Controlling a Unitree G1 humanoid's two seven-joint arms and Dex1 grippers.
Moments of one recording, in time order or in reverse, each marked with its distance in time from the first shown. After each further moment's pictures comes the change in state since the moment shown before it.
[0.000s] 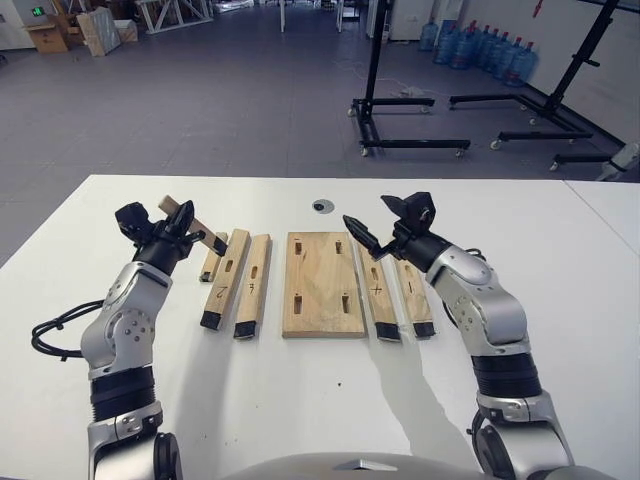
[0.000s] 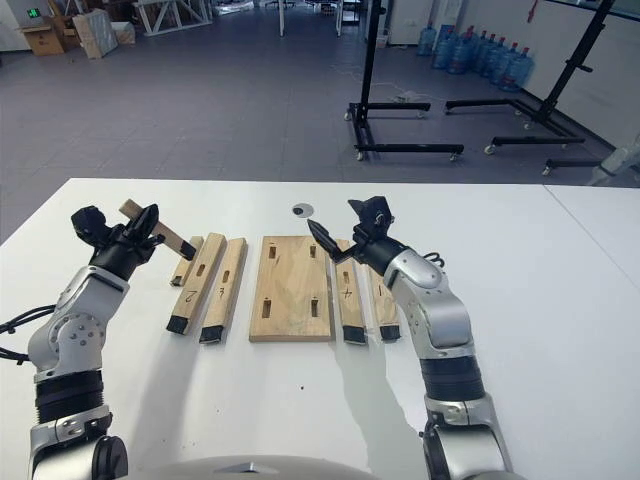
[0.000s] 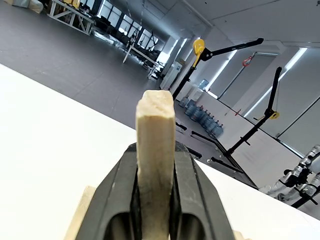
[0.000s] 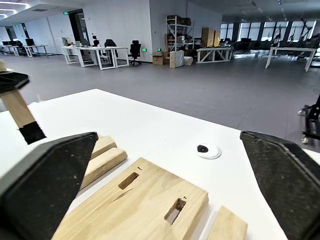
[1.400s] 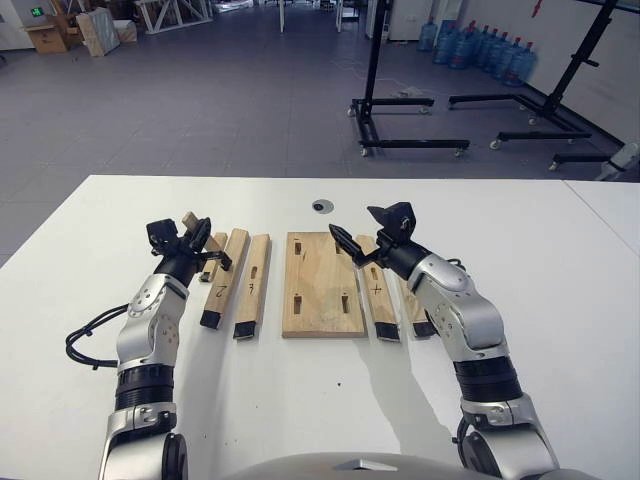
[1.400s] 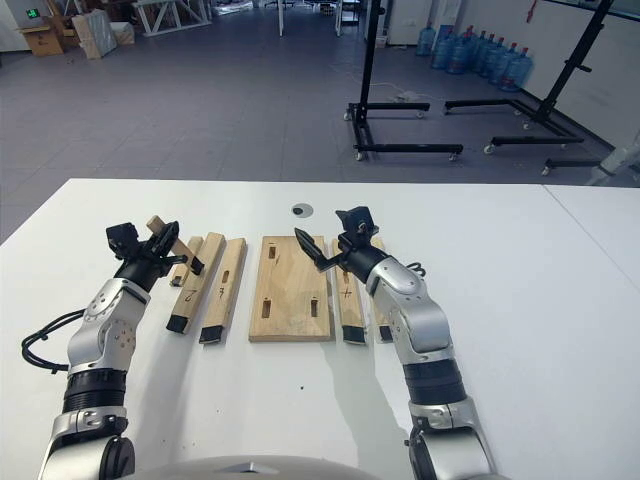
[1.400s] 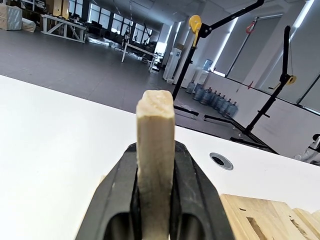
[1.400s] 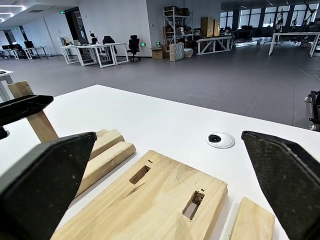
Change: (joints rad) left arm -0.022 -0.020 -0.104 0.247 0.279 -0.280 -0.146; right arm 0.008 0.058 0.050 0.032 -0.026 -0.008 -0.035
